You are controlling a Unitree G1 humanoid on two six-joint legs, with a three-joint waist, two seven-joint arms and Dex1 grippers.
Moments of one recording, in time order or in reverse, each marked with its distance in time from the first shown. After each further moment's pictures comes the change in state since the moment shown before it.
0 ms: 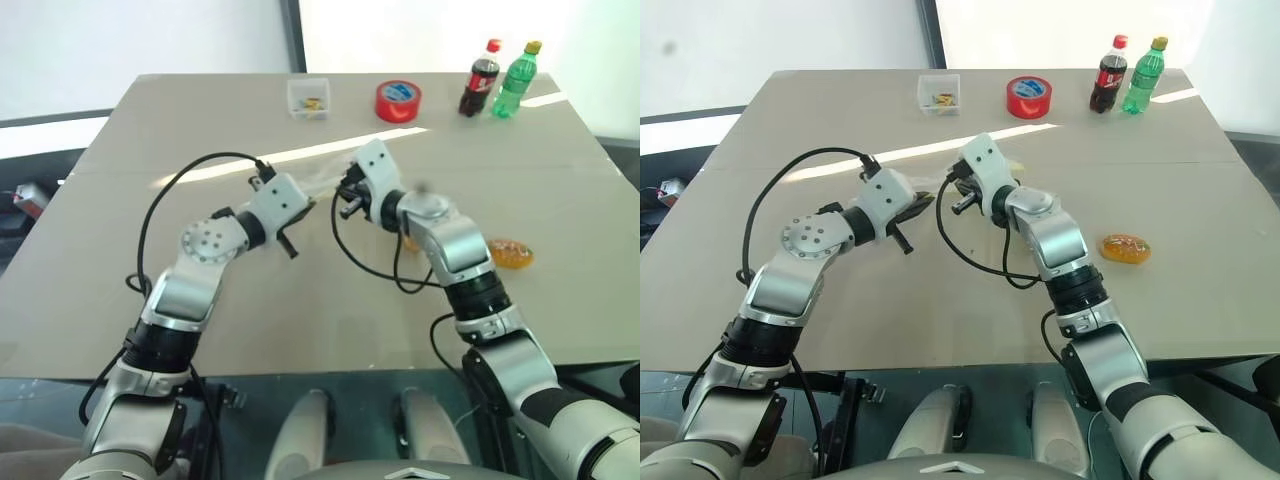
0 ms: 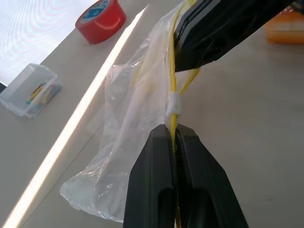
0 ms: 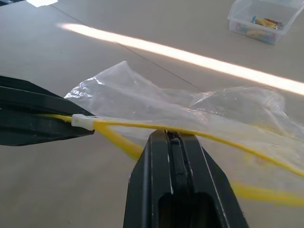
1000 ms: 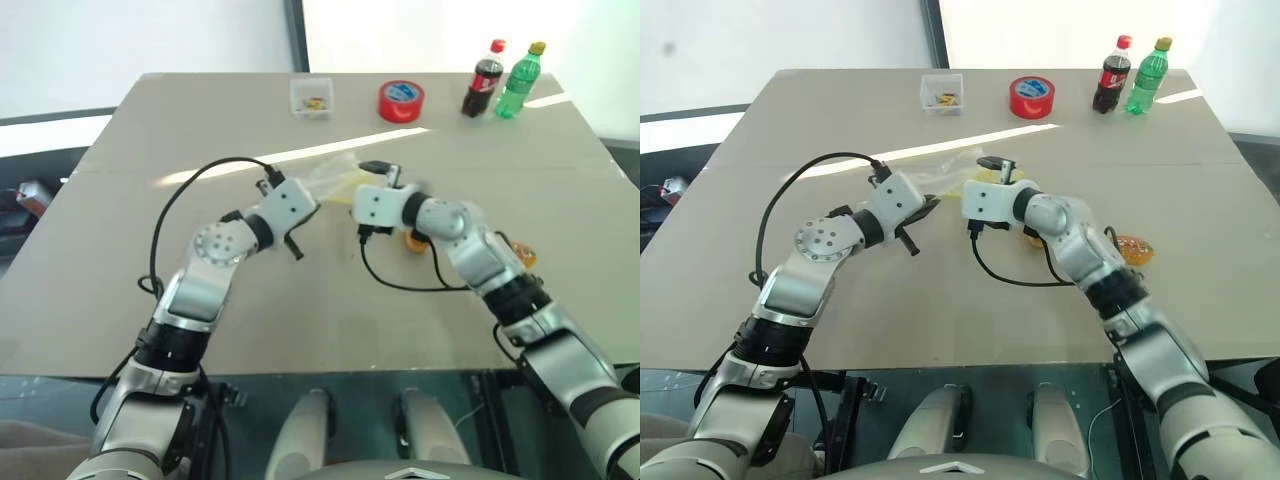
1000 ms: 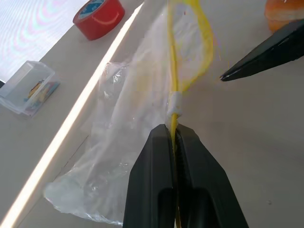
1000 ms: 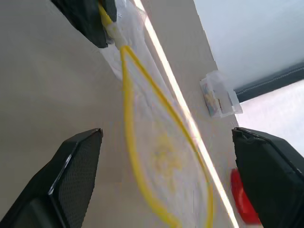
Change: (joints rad) left arm -0.005 -0.045 -0.027 0.034 0.058 -0.012 0.038; right arm 0.137 -0.306 0.194 -0.153 -0.346 -0.490 0.113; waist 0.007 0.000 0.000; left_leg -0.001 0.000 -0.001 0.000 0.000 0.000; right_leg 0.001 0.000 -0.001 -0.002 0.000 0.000
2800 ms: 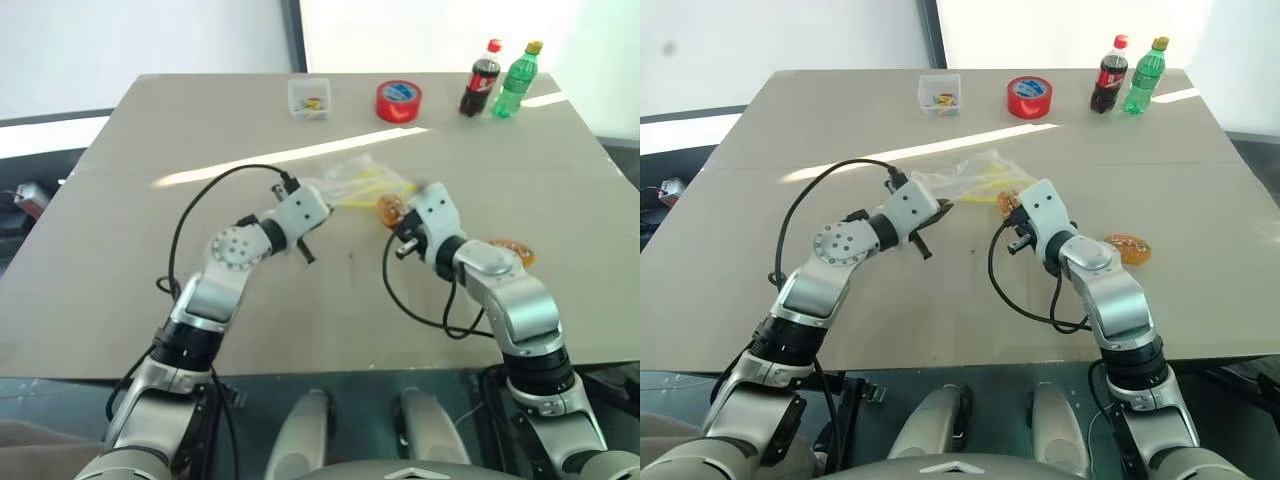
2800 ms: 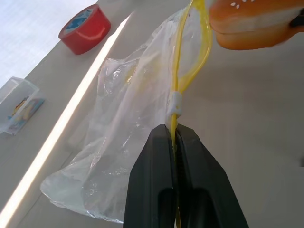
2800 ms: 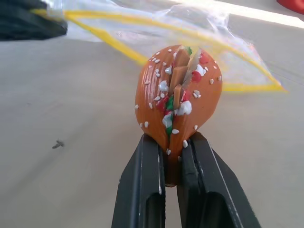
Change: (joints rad) left arm 0.009 -0.040 -0.043 0.046 0.021 -0.082 -0.009; right arm 0.232 0.113 -0.209 -0.440 0.368 0.782 -0.198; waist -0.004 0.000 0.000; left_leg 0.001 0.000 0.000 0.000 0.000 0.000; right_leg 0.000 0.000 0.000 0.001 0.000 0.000
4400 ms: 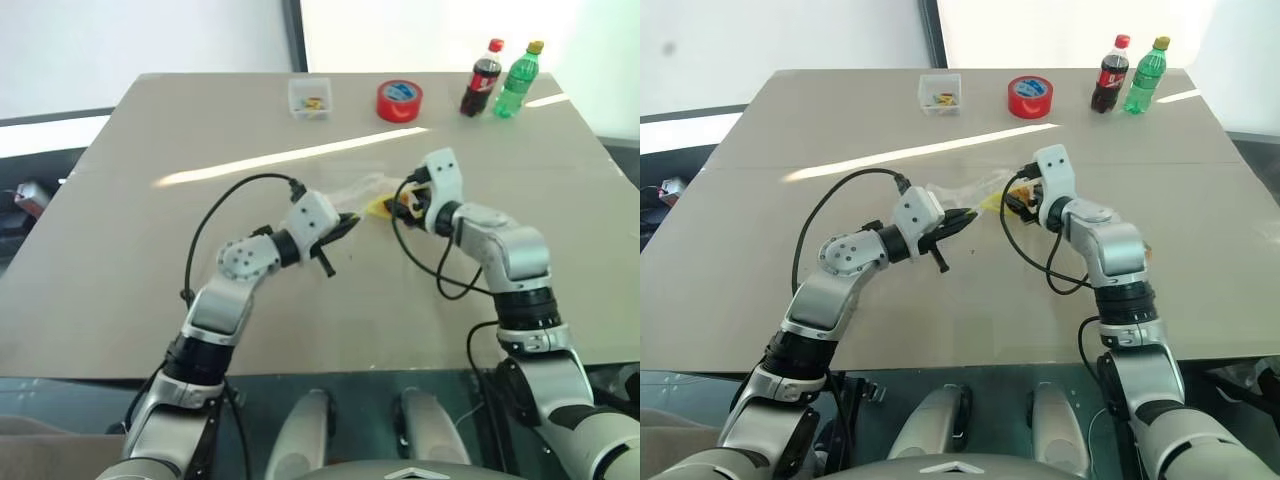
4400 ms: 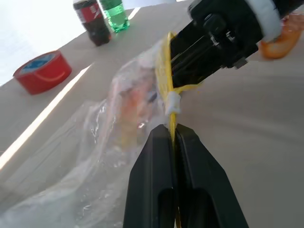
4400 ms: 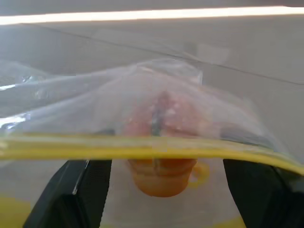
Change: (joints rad) left arm 0.047 -0.107 0.054 -0.074 -0.186 0.031 -0.061; right arm -0.240 0.002 -0.160 0.380 0.173 -0.034 -0.029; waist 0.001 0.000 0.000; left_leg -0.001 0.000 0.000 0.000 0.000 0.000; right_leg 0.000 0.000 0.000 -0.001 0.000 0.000
